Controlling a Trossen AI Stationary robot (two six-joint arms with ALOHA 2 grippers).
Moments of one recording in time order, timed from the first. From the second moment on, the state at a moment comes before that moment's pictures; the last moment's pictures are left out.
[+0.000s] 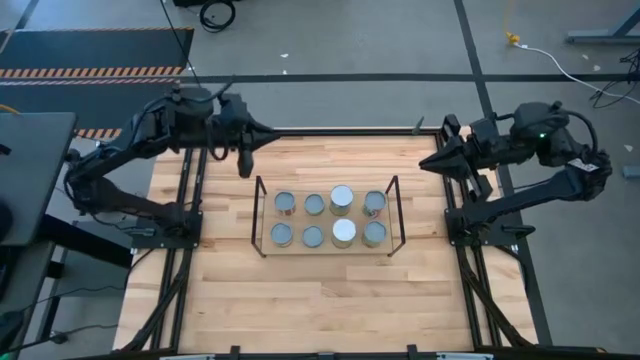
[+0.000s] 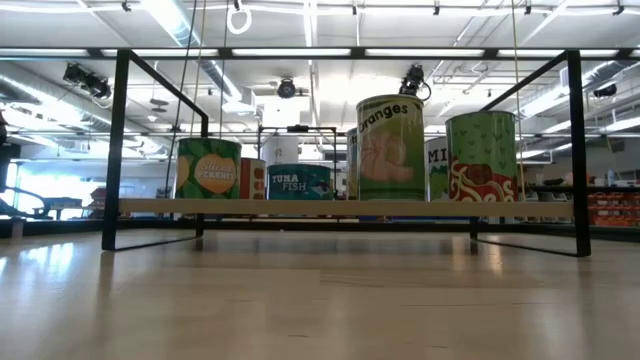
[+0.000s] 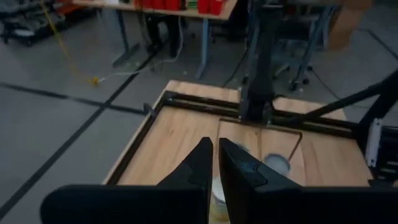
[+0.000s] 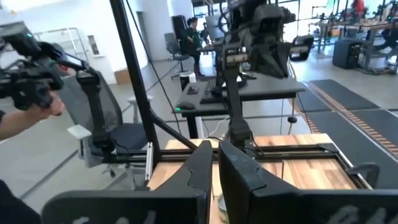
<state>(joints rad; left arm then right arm) 0.25 1.24 1.69 -0.76 -0.01 -0.02 0.03 0.85 1.40 -0.60 -0.15 0.11</state>
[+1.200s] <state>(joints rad) 0.25 0.20 0.58 -0.02 0.24 -0.20 0.06 0.00 0.46 0.18 -0.09 0.39</state>
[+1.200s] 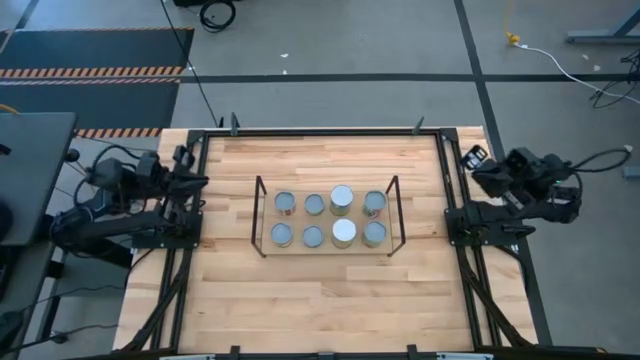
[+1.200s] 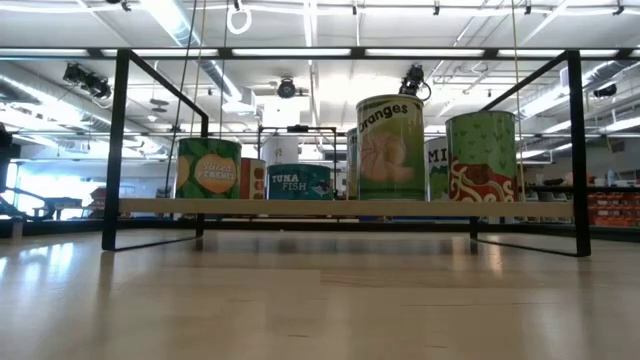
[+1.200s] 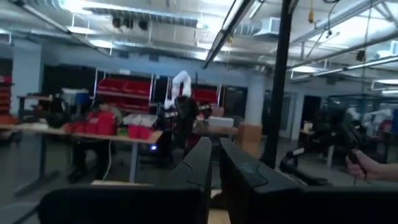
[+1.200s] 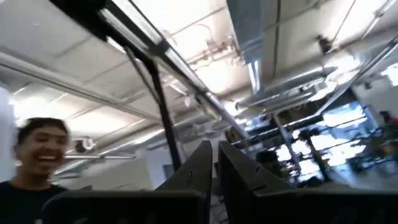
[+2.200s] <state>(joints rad) 0.25 0.16 0.58 -0.30 0.27 -0.06 0.06 0.01 0.01 0.50 0.09 0.14</state>
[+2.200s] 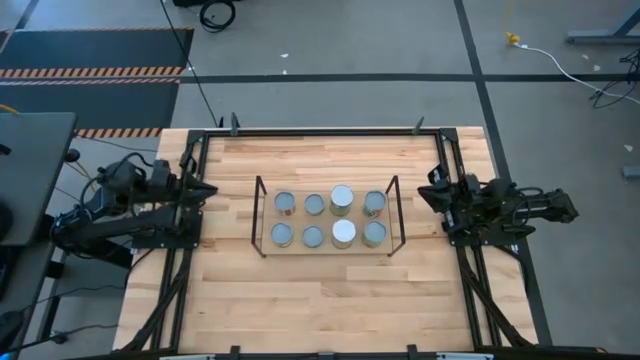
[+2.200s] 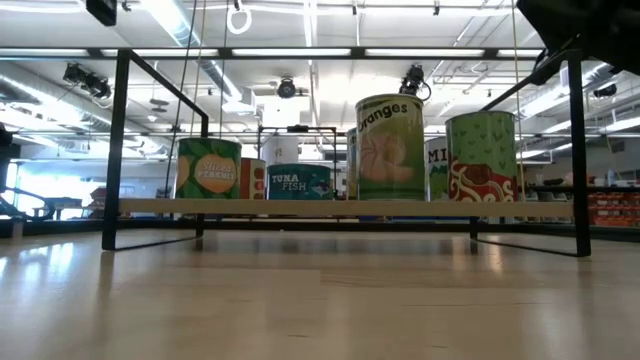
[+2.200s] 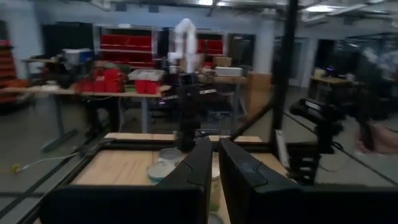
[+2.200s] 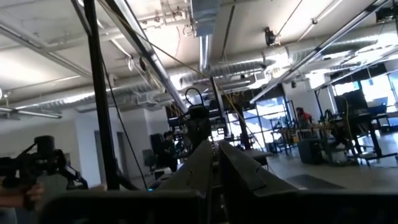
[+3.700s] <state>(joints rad) 0.15 0.00 0.01 0.25 0.03 -0.07 0.06 0.01 0.01 0.44 0.10 0.14</state>
